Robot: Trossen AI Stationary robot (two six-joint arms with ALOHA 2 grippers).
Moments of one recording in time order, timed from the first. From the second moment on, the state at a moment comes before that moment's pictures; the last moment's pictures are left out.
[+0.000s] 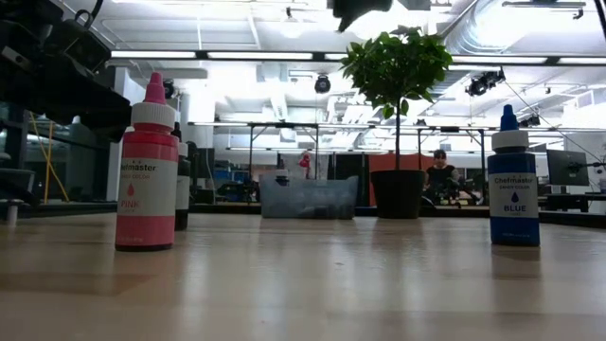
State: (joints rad) left arm -0.12 0.22 0.02 0.00 -0.01 -0.16; right arm -0.01 1.79 2.03 -1.26 0.18 0.27
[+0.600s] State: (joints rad) left arm -0.12 0.22 0.02 0.00 -0.01 -0.16; right arm 0.21 1.55 1.70 -1.54 0.06 0.64
